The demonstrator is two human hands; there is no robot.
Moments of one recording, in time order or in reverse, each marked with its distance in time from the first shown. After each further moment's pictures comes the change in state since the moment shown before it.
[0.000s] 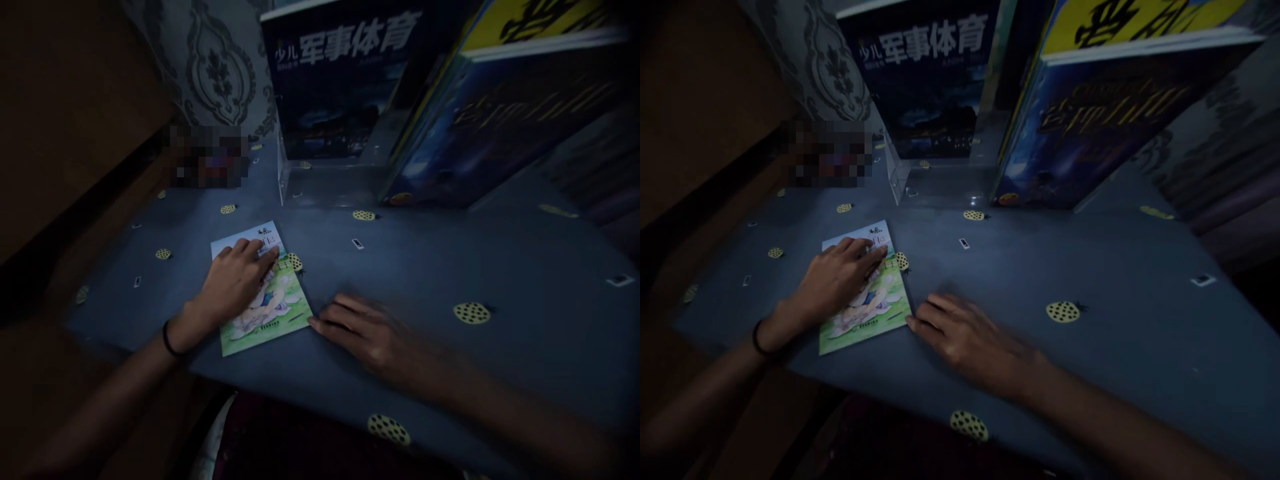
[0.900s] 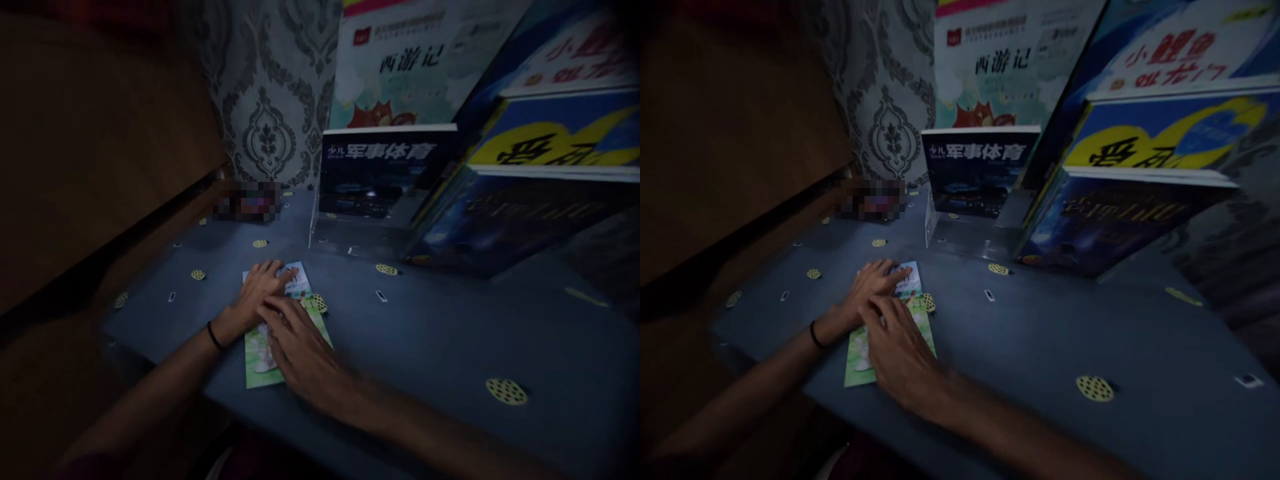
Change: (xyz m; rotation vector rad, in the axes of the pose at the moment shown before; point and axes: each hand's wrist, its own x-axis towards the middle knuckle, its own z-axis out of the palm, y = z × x) left_hand 0.020 -0.032 0.035 -0.149 0.099 -0.103; right_hand 0.111 -0.033 0.044 0.261 0.111 0.244
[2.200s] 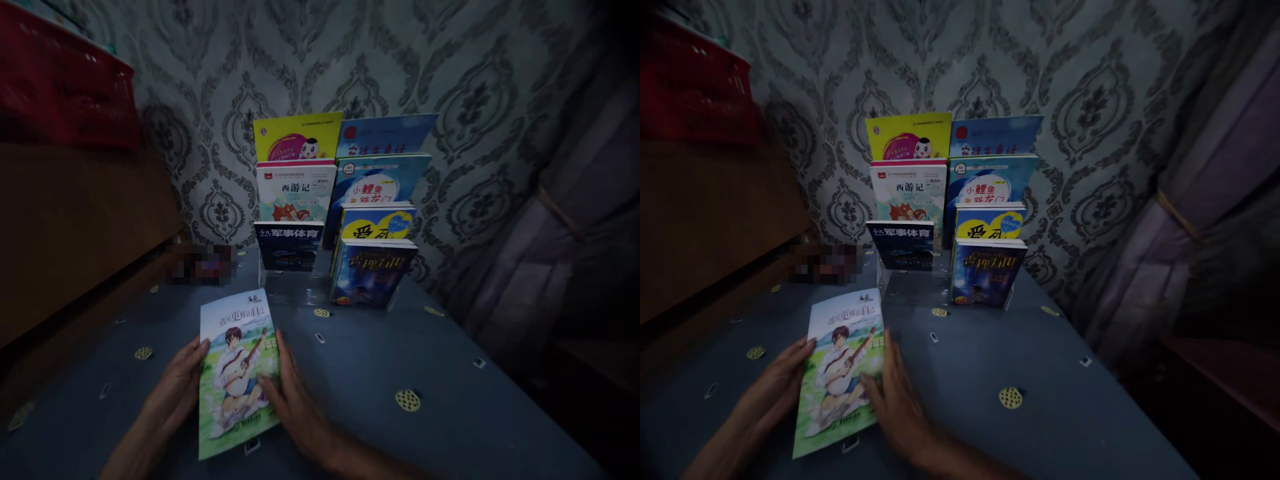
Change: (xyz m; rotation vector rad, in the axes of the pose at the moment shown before) left_hand -0.043 0.023 -0.054 -2.148 0.291 -0.979; right_hand -0.042 0.034 -0.009 0.421 0.194 0.538
